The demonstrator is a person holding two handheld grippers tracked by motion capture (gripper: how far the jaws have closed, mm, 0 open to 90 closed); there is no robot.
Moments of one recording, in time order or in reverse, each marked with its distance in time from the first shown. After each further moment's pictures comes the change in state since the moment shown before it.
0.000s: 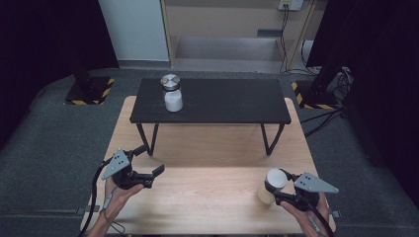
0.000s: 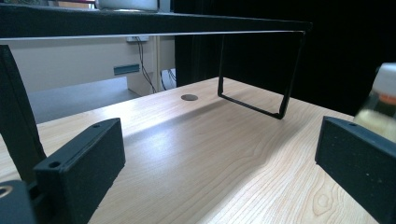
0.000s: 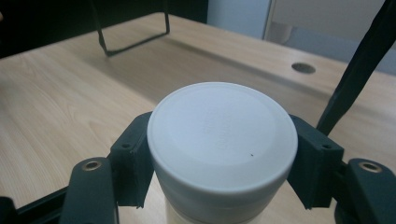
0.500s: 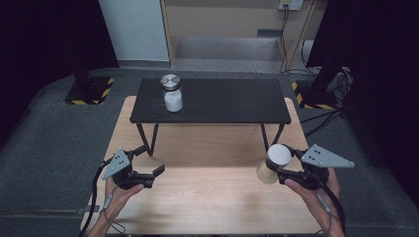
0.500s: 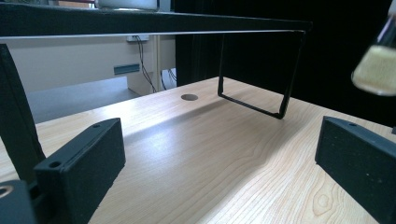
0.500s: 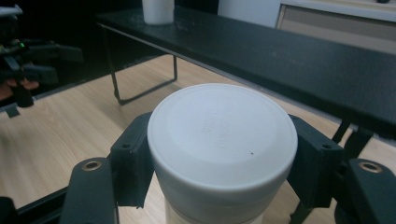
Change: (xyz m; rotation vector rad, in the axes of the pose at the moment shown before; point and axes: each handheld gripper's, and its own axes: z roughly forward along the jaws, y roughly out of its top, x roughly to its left) left arm -0.001 0.000 0.001 0.000 0.002 0.000; right arm -0.006 0.089 -0.013 -0.065 0.036 -0.038
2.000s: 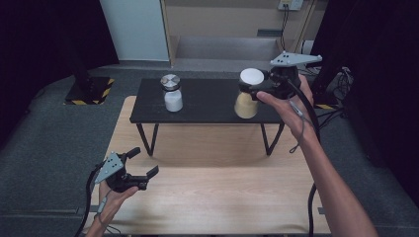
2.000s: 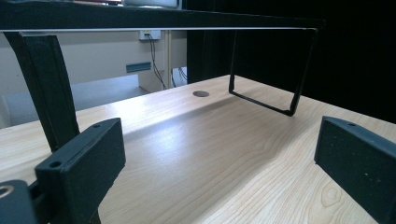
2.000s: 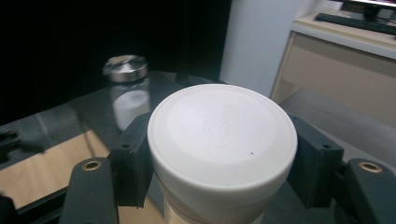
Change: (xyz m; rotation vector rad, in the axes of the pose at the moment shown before) left arm -0.002 -0.004 -0.017 0.002 0.046 -0.003; right arm -0.059 0.170 0.107 0.014 0.036 -0.036
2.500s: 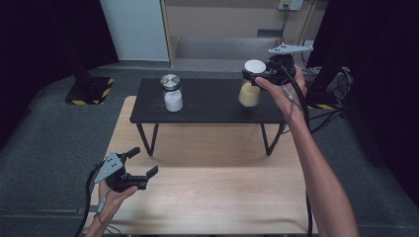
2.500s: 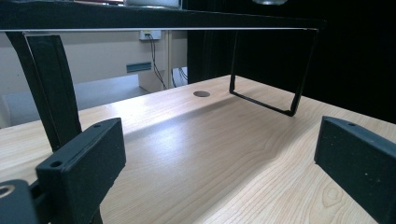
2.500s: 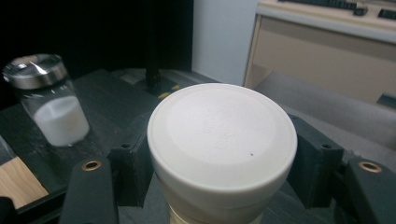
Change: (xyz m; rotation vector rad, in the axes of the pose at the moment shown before) left arm 0.002 0.000 0.000 0.001 0.000 -0.001; right arm -0.026 -0.003 0.040 0.053 -0.109 0.073
